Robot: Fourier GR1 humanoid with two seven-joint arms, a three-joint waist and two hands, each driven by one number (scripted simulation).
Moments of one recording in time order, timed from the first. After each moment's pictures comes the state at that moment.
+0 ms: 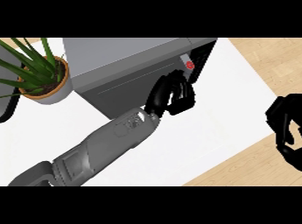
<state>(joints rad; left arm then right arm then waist) -0.99 0.05 -0.97 -0.75 0.73 0.65 -0.23 -0.25 -0.67 0.13 -1.61 -0.51 0.66 -0.45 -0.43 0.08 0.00</state>
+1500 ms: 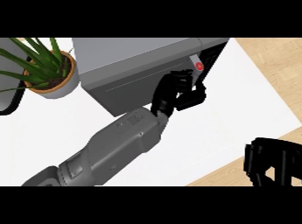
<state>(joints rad) -0.96 0.00 -0.81 -0.82 1.08 0.56 -0.21 -0.10 -0.66 0.33 -1.85 -0.57 0.69 -0.33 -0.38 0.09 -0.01</state>
